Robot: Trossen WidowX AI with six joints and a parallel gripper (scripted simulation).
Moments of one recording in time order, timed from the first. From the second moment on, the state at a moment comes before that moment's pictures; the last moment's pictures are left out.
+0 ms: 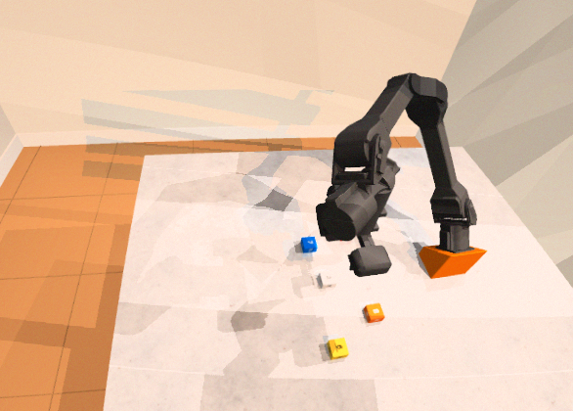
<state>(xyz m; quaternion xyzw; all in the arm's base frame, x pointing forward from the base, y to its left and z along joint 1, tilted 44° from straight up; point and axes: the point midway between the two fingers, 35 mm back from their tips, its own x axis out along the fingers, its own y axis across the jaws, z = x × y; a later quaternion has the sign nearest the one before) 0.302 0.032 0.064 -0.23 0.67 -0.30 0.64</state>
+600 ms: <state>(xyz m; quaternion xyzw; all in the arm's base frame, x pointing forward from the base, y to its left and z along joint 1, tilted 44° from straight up) 0.304 0.036 0.062 -0.23 0.67 -0.30 0.64</state>
